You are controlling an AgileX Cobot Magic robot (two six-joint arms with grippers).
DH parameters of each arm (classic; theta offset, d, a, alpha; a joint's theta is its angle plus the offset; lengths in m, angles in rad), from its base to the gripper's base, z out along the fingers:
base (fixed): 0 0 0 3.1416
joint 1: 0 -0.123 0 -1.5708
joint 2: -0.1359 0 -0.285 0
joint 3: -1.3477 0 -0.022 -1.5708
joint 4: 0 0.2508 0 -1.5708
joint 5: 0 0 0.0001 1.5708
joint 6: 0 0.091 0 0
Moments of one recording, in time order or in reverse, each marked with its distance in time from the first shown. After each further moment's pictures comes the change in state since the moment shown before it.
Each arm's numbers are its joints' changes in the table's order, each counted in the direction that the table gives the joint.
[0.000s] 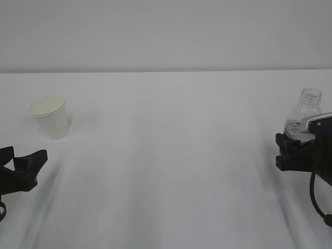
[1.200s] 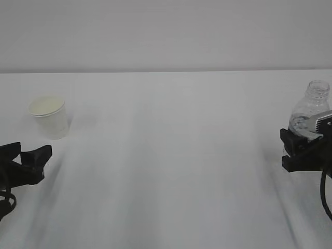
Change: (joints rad) left arm 0.000 -0.066 0.060 -0.002 -0.001 0.000; right arm 0.000 0.111 -0.064 -0.025 0.000 -0.049
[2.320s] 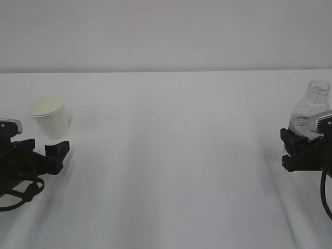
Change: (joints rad) left arm 0.000 -0.218 0.187 -0.031 -0.003 0.000; right arm 0.000 0.000 0.000 0.000 0.000 0.002
